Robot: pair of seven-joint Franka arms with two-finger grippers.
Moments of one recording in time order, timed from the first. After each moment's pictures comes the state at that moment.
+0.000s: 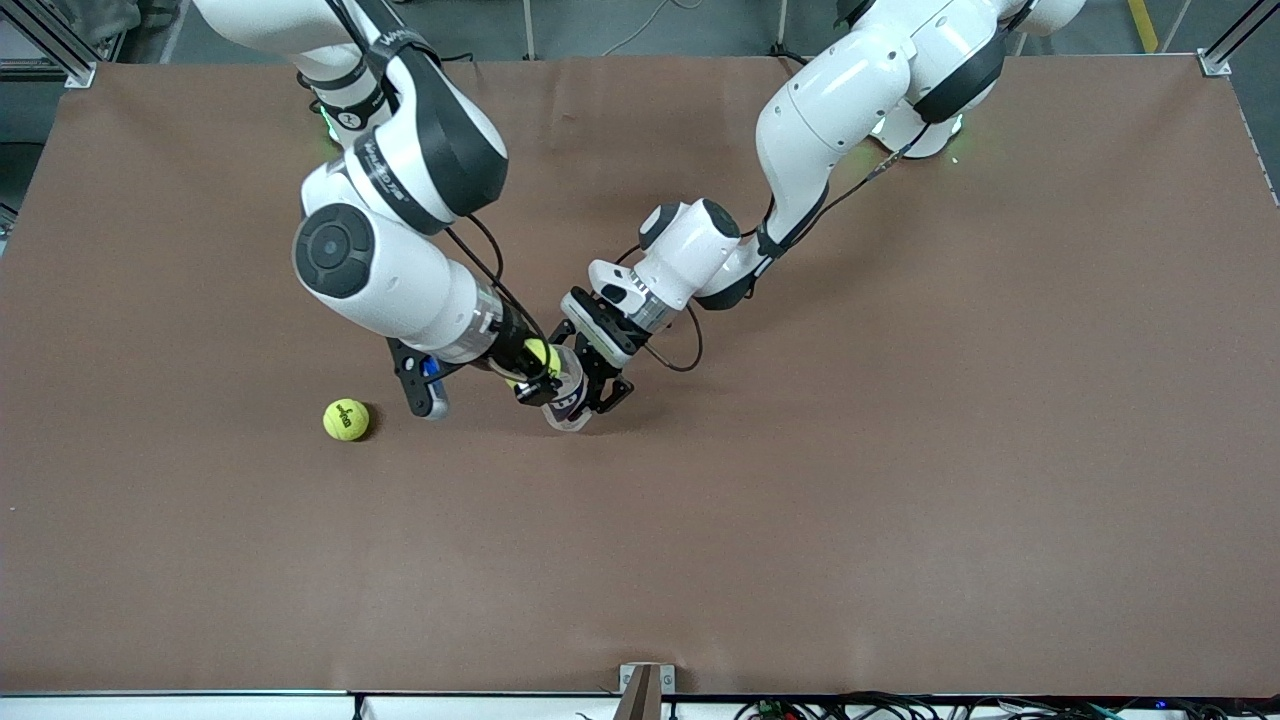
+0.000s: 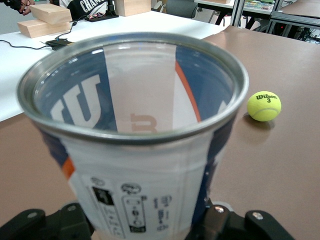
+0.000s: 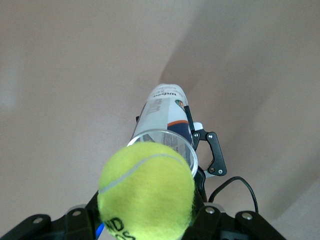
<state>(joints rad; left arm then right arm) -0.58 0.96 -0.43 -1.56 -0.34 3.54 0.59 0.51 0.50 -0.01 -1.32 0.31 1.88 1.54</state>
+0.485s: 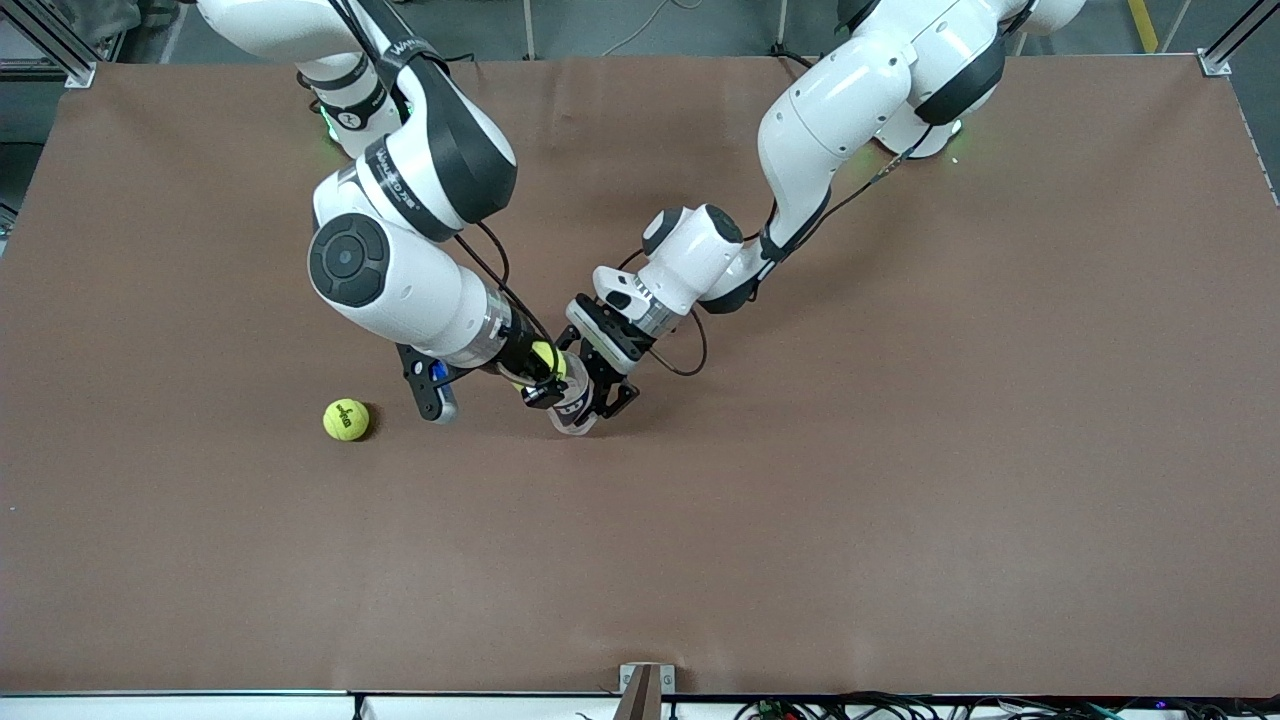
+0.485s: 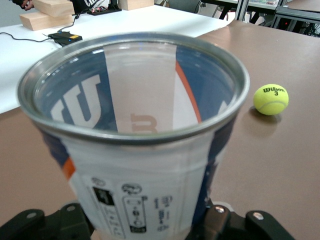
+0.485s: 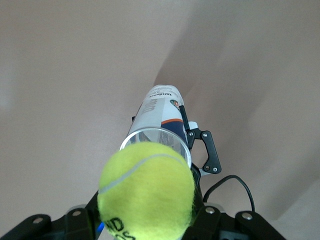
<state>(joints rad) -0.58 0.98 -0.43 -1.56 -0.34 3.54 0.59 0.51 0.51 -0.01 -1.32 0.31 1.87 1.54</state>
